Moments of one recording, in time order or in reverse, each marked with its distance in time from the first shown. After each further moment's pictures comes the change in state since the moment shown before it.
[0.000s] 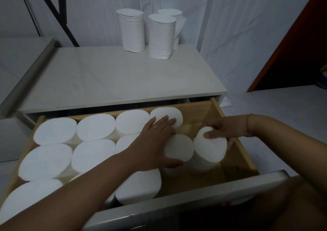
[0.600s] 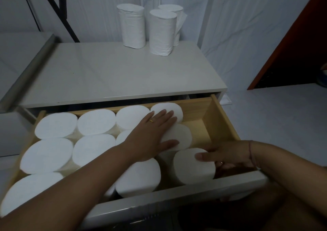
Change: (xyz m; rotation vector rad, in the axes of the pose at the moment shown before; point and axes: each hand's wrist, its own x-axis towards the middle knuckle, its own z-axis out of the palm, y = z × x) left_hand 0.005 -0.010 0.000 0.096 -0.057 -0.020; right_hand -0.020 0.009 0.067 0.342 -0.121 0.077
